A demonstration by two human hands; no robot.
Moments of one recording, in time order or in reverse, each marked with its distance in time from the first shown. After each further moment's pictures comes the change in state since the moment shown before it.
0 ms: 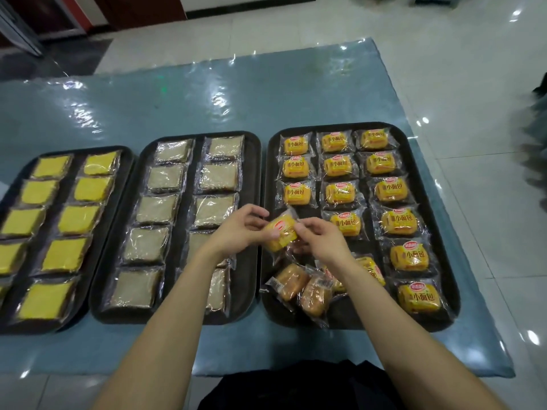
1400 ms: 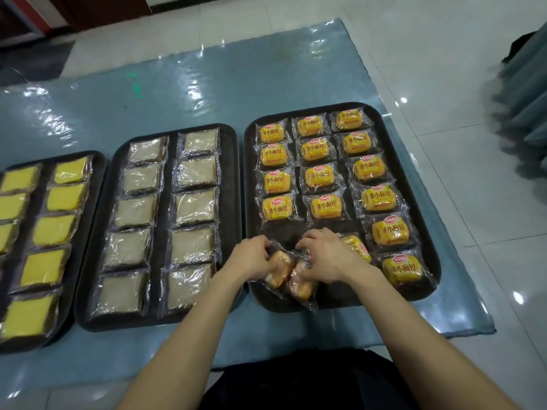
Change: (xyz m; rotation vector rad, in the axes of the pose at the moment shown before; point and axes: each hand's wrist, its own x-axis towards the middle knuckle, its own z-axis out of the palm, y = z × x) left_hand -0.002 -0.034 0.082 0.760 -0.052 -0.080; right_hand -0.038 0.028 -0.039 -1.240 -0.218 -0.144
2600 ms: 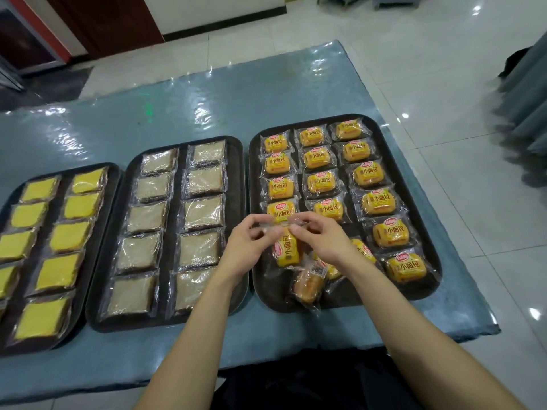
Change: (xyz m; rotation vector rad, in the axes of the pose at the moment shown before) left_hand -0.045 0.012 -0.027 -0.998 0.200 0.165; right_hand -0.007 -0.024 -0.020 1.076 0.286 0.081
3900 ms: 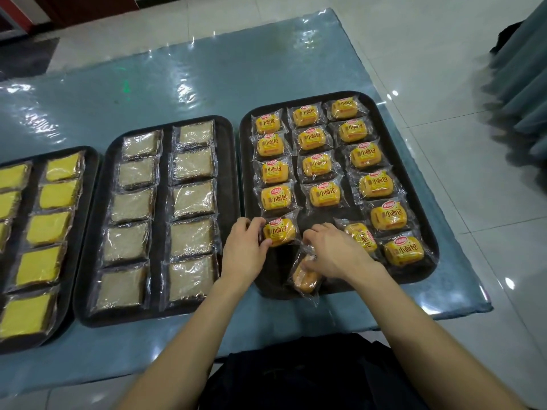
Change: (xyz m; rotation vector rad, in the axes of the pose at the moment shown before) left_hand 0.018 -0.072 0.005 0.993 0.190 0.267; right_hand -0.016 0.027 -0.002 -1.195 -0.136 -0.155
